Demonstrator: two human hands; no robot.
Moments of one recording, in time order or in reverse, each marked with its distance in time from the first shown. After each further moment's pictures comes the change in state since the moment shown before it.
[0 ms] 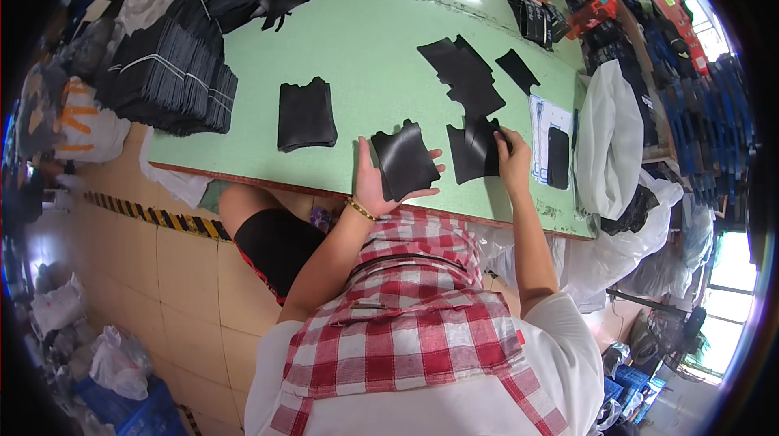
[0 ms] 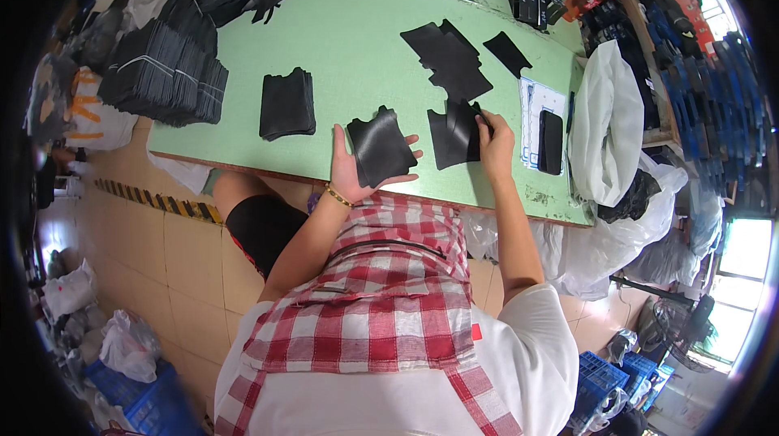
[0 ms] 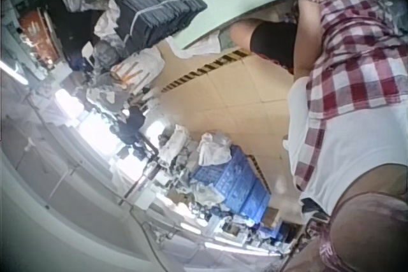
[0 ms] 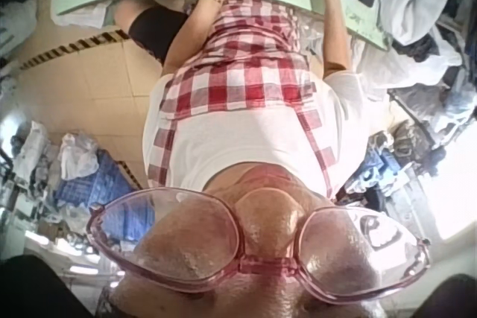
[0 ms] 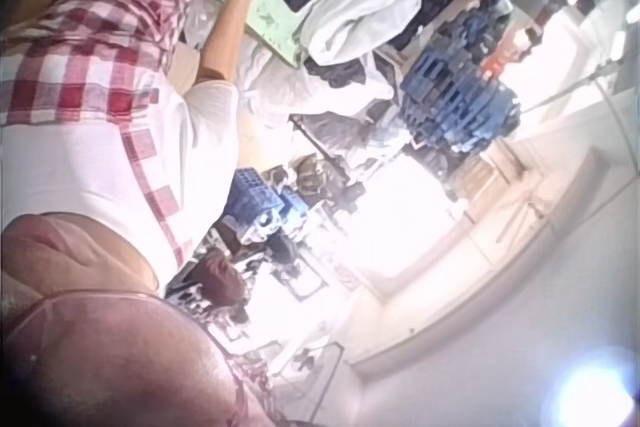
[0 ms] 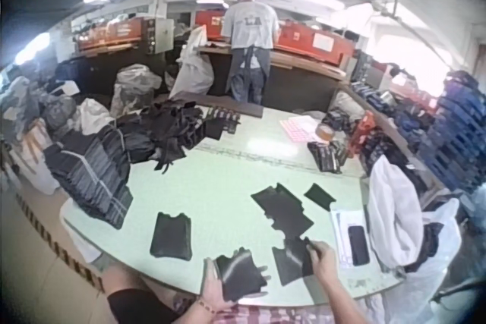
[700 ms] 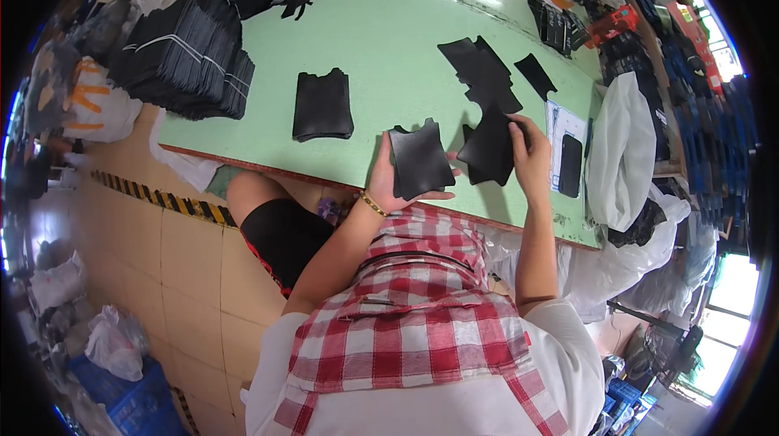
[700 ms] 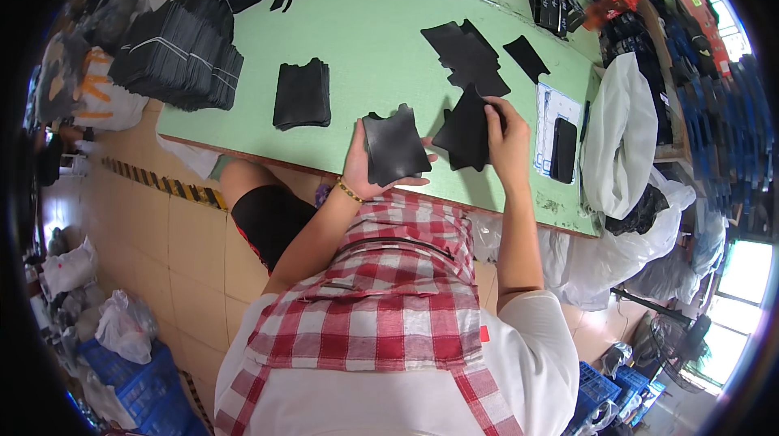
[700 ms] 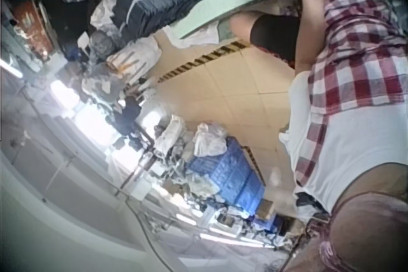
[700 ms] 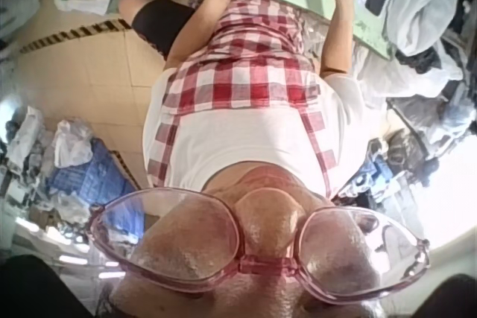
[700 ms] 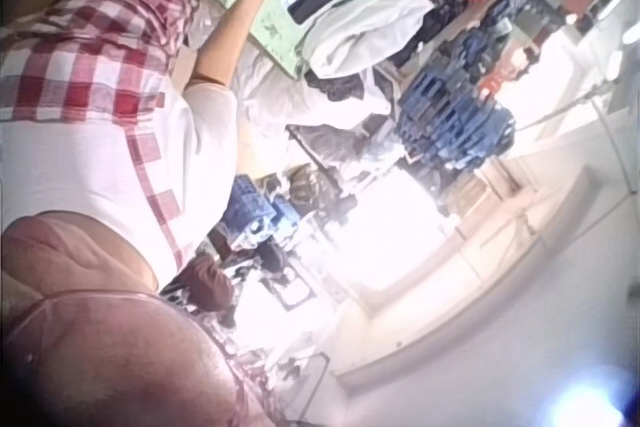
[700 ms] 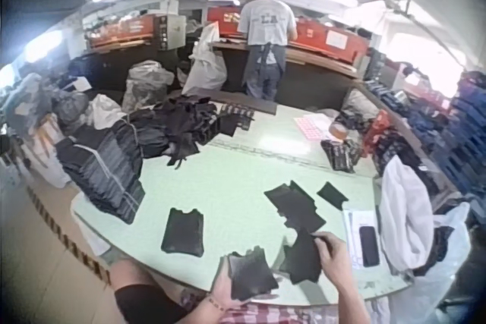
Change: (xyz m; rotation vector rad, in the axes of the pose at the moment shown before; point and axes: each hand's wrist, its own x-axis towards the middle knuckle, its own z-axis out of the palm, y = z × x) left_hand -0.001 0.001 -0.003 -0.003 -0.048 -0.031; right_hand 0.016 -0.076 -0.022 0.083 -0.199 0.105
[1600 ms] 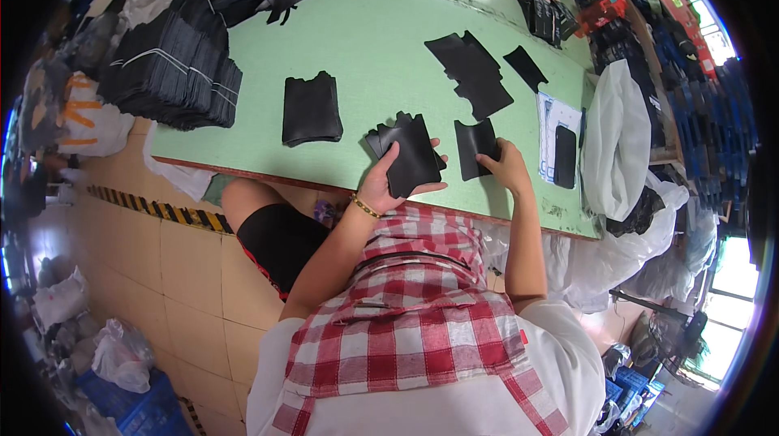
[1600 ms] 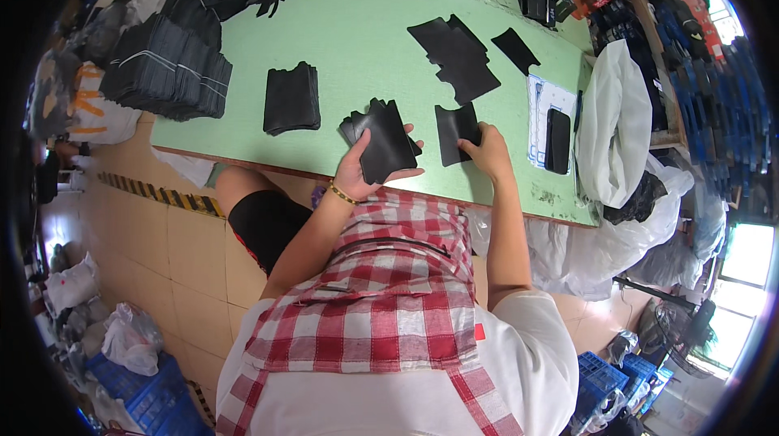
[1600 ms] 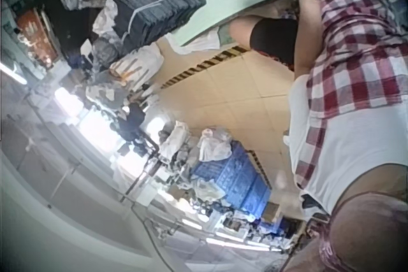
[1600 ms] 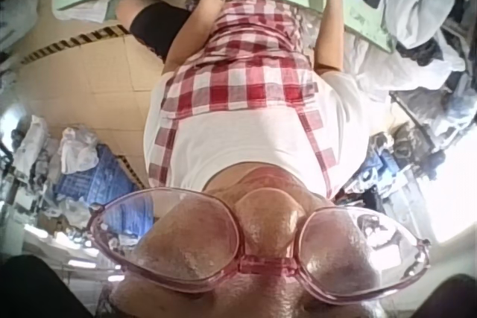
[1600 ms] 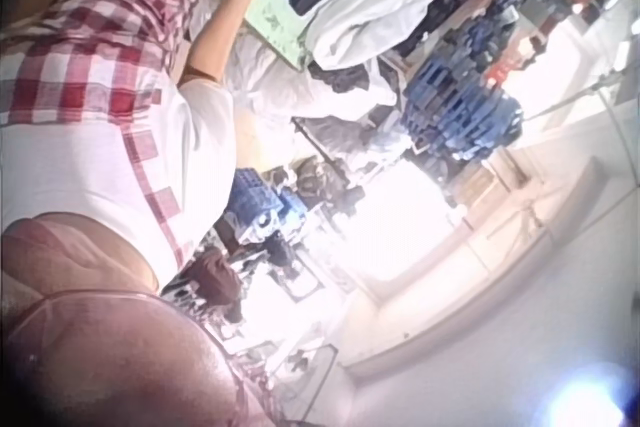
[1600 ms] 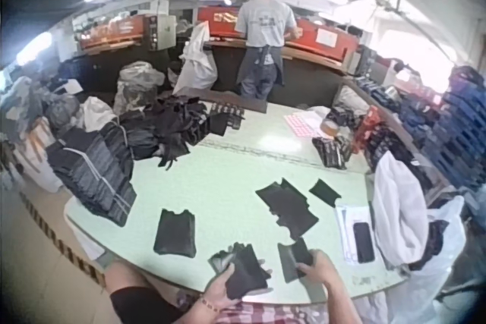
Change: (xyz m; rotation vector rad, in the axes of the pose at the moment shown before) left_hand 0.000 -0.007 0.003 0.146 0.058 0.117; right_hand -0.011 0.072 0.019 -0.221 -0.277 0.220
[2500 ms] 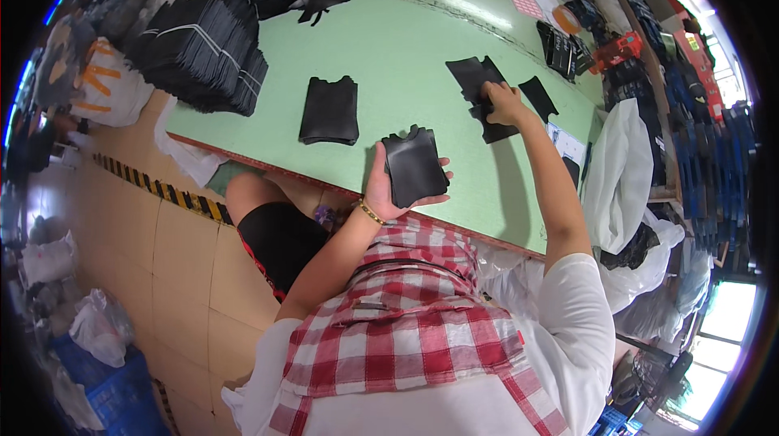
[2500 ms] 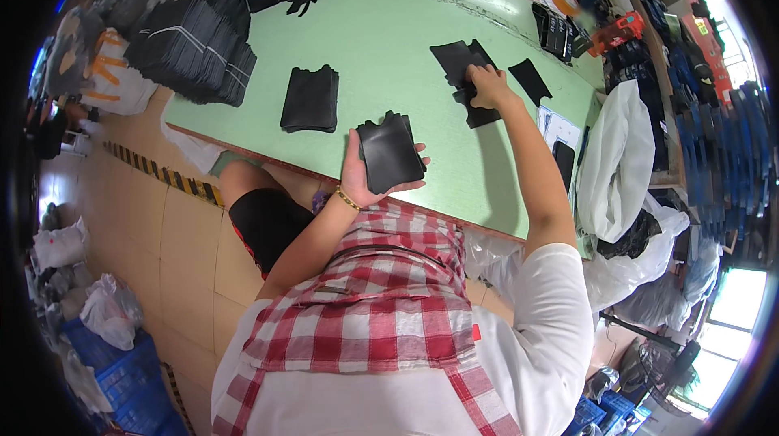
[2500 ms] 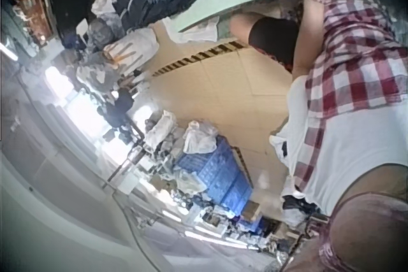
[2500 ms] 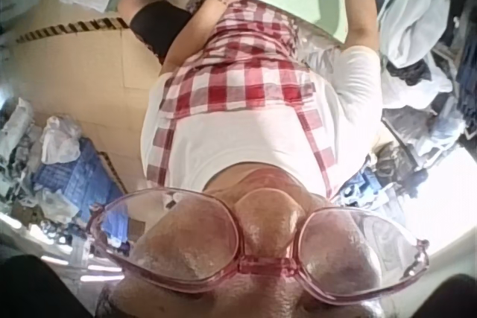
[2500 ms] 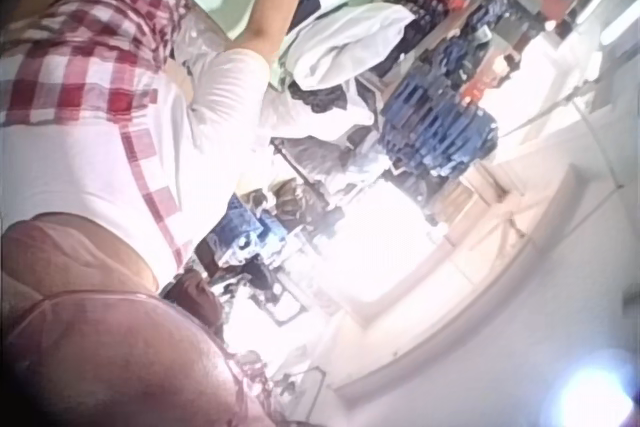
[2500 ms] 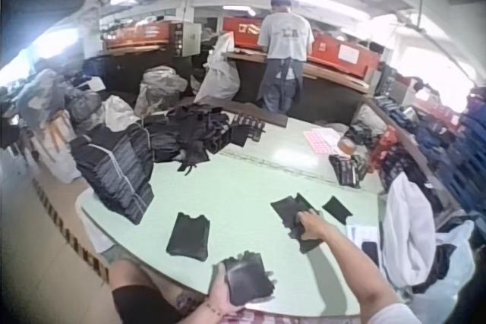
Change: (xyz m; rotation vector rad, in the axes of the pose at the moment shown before) left_hand -0.002 0.003 -0.001 -0.127 -0.065 0.014; right_hand 0.160 -0.047 -0.026 -0.669 -0.197 -0.533
